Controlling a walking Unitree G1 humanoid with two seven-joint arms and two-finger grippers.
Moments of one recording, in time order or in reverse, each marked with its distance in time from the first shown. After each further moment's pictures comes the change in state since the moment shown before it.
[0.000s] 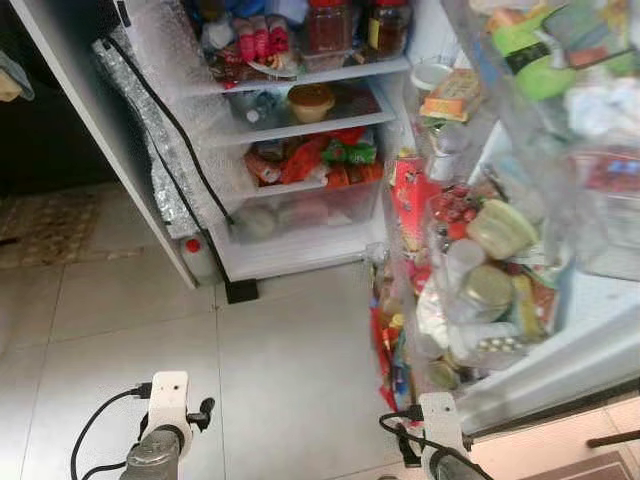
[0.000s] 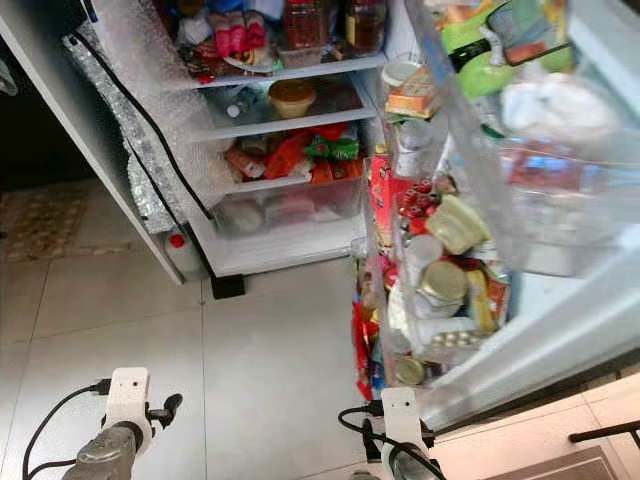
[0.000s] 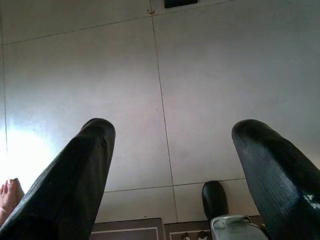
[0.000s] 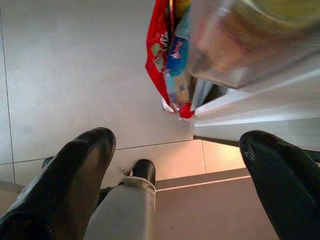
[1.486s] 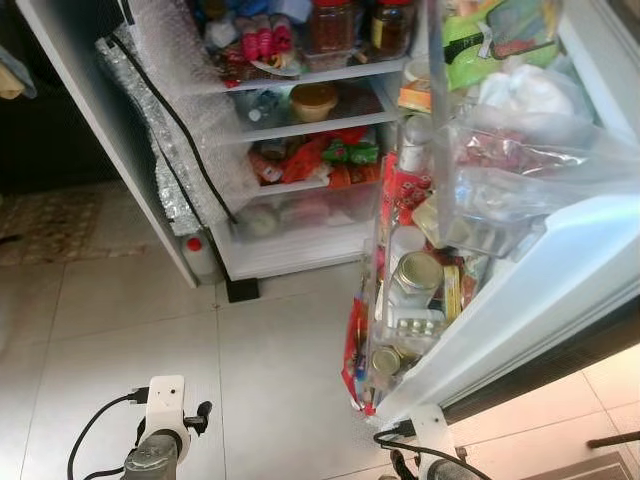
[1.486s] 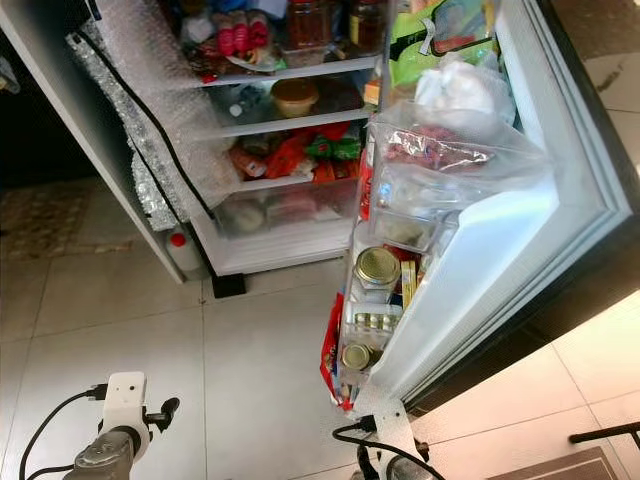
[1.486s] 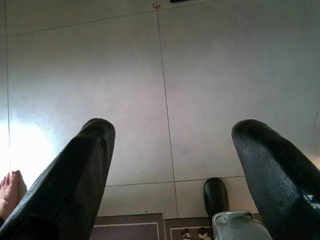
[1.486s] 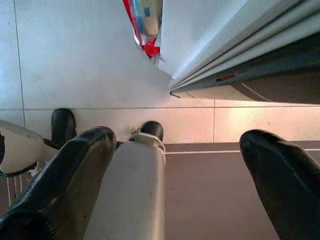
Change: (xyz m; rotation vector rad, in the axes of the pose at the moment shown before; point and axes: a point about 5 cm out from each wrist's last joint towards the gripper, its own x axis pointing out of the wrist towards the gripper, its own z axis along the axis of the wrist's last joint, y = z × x) left arm -0.002 0.002 -0.005 -0.010 0.010 0.016; right arm -0.001 0.004 -0.012 -0.085 0.151 0.071
